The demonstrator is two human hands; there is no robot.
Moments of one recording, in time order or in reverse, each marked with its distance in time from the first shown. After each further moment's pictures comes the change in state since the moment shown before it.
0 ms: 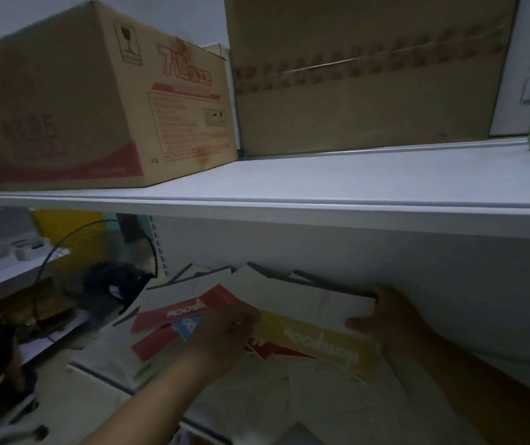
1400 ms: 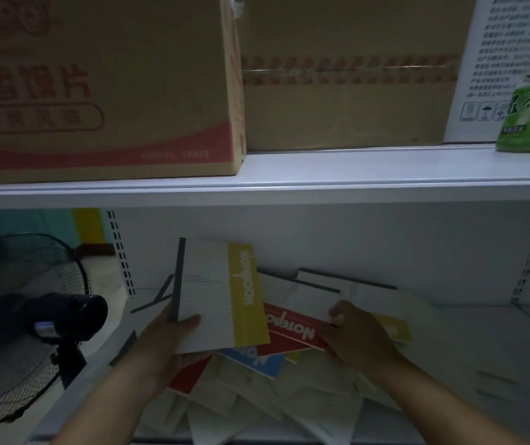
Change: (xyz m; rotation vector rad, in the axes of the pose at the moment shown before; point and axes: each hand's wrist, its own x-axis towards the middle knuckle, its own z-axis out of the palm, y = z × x) left_hand 0.049 -0.130 -0.098 -1.110 -0.297 -0.220; right_hand -0.087 -0.135 0.086 0.125 0.134 0.286
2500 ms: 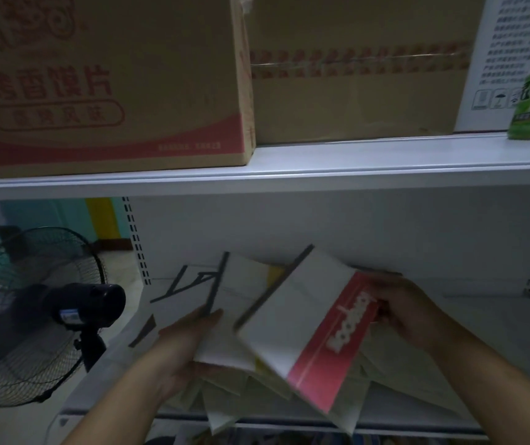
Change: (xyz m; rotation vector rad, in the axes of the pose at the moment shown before) left_hand -0.023 -0.011 -0.002 0.071 -0.045 -0.113; right_hand 0.004 0.007 -0.053 0.923 -0.164 0.008
